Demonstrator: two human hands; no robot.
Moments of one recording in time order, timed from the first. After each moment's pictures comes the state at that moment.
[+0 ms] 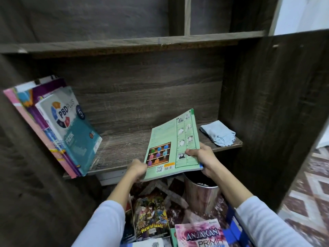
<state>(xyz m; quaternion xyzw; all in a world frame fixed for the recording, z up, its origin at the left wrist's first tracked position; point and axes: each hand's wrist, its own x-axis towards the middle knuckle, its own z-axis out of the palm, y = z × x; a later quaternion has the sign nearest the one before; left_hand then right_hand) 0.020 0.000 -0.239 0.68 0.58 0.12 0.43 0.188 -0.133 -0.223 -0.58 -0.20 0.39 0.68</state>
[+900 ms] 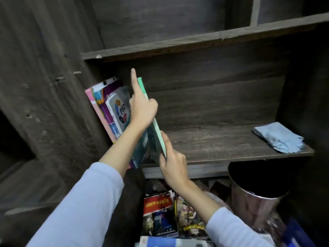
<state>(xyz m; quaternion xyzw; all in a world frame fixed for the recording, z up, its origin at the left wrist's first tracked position) -0.059 0.019 -0.058 0.73 0.40 0.51 0.22 -0.013 -0.047 -0.205 -0.63 -0.58 -0.05 0.52</state>
